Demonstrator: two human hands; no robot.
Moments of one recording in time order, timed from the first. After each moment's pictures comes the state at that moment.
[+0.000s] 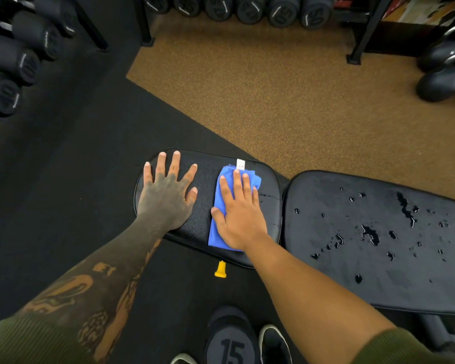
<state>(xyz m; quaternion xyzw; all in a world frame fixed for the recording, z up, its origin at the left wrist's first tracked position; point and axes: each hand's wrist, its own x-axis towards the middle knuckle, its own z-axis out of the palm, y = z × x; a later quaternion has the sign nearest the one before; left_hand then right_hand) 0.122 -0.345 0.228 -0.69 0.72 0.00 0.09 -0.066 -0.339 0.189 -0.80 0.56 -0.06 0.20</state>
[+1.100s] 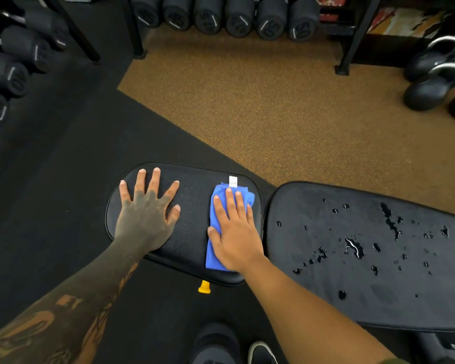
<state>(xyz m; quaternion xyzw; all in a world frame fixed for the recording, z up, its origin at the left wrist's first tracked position) 0.107 -0.340 0.224 -0.71 0.70 -0.01 0.07 -0.107 -0.337 0.178 -0.81 0.54 -0.06 0.20</state>
